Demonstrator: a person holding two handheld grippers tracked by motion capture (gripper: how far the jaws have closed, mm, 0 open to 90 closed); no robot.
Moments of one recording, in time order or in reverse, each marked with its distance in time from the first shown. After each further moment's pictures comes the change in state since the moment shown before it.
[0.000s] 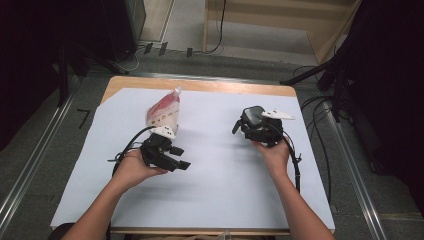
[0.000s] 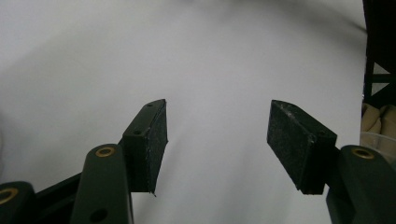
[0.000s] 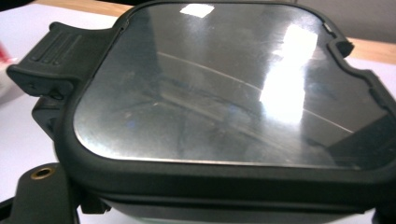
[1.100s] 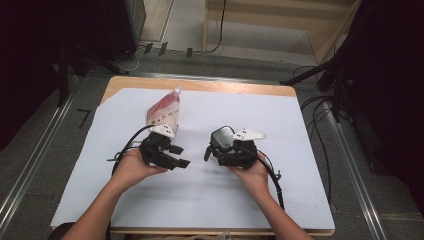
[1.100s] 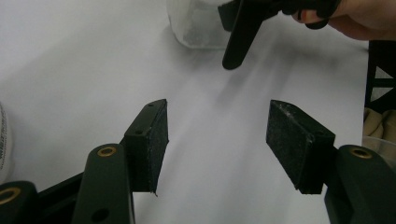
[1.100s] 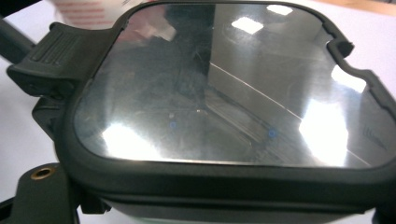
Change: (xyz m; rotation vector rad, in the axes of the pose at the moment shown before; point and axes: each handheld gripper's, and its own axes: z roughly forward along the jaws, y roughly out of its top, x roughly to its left) left arm 0.002 0.001 -0.004 -0.016 0.010 -0.002; right arm 0.094 -0.029 -0.011 0.068 0.217 -0.112
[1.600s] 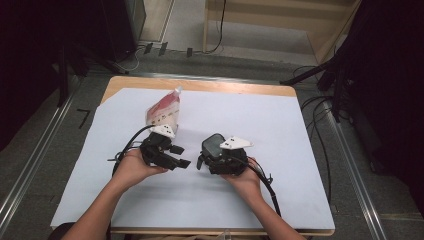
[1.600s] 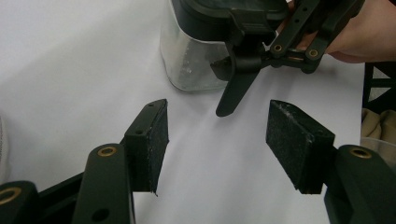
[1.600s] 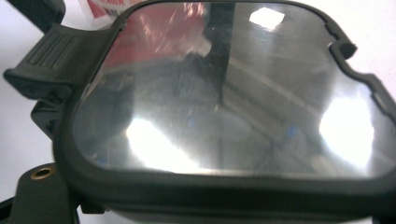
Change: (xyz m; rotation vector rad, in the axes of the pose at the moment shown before) left arm -0.001 0.000 0.001 -0.007 -0.003 0.005; right arm 0.023 -0.015 0.017 0.027 0.009 -0.077
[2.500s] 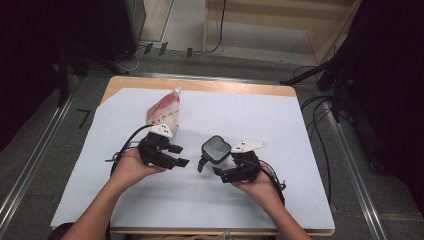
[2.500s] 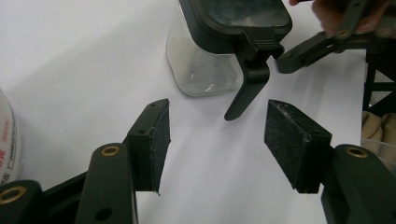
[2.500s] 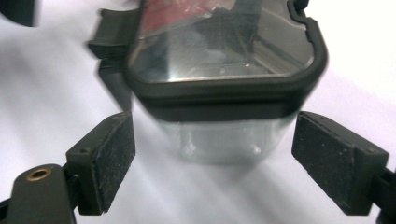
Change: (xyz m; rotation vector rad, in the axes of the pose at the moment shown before) left arm 0.001 -0.002 -0.006 -0.016 0.009 0.006; right arm -0.008 -0.003 -0.043 0.119 0.096 0.030
